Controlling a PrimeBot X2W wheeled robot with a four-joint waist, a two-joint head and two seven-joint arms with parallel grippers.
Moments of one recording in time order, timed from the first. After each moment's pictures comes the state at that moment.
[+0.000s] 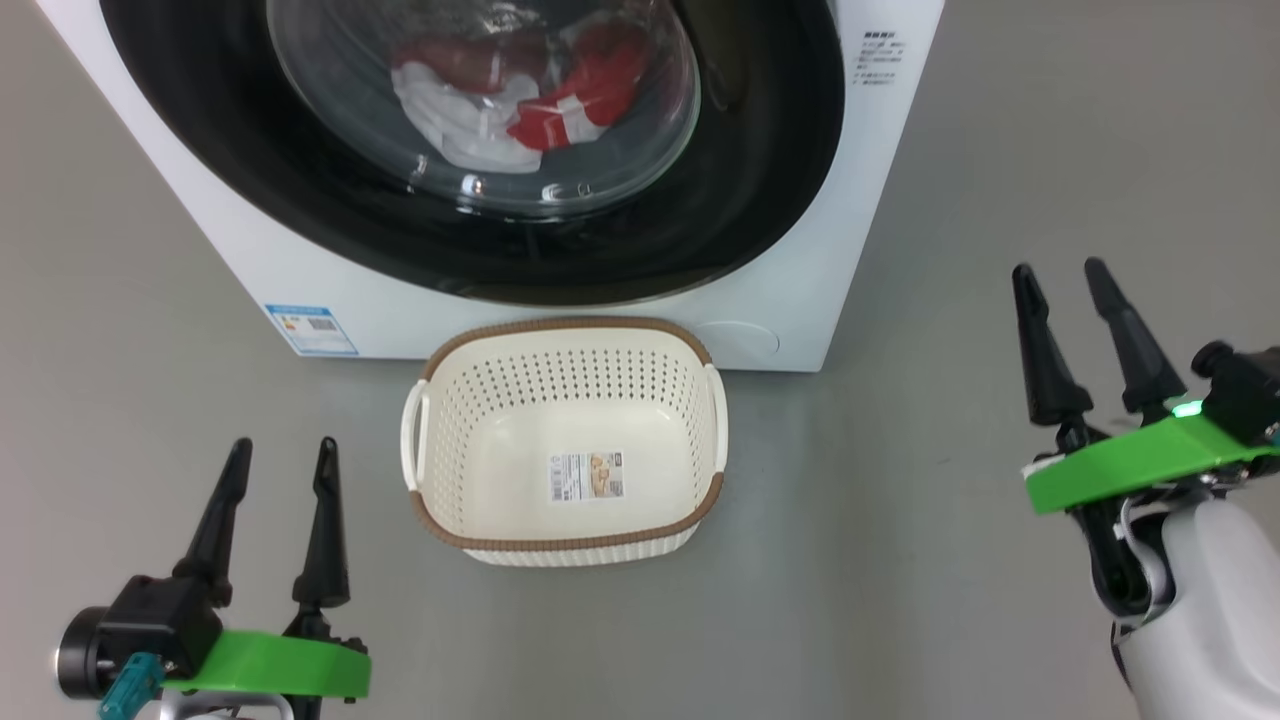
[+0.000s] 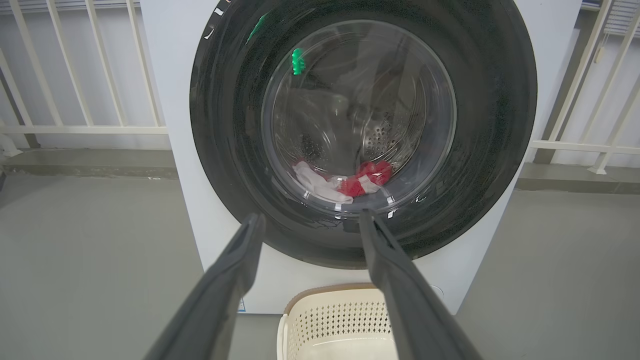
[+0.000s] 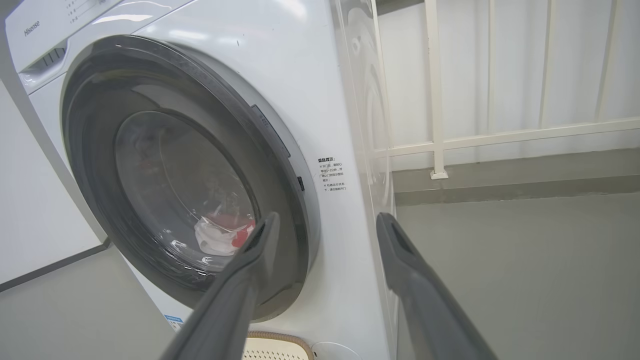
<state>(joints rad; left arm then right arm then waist) -0.13 0.04 -0.01 0.12 -0.16 -0.13 -0.25 -0.39 -0.21 0.03 0.29 0.44 0.13 -0.25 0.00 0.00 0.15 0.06</state>
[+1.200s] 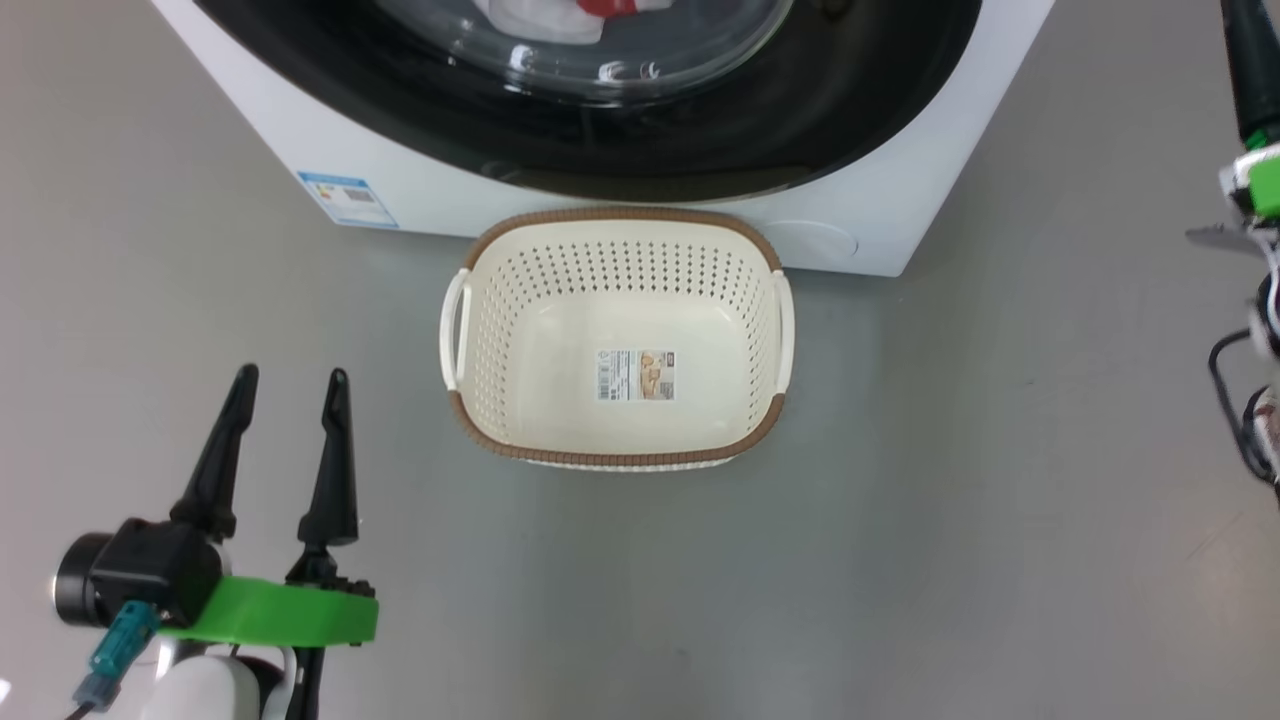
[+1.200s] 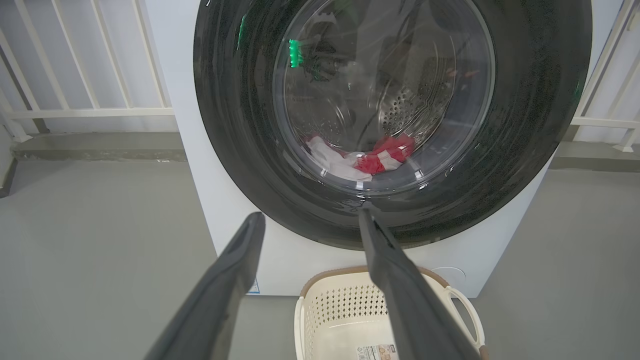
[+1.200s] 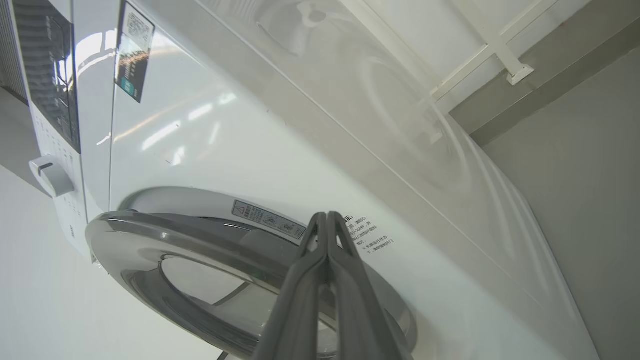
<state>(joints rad) -0.21 0.06 -0.06 0.08 -0.18 -0.13 -0.25 -0.83 -0.44 0.15 0.47 1.32 0.13 -0.05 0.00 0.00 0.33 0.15</state>
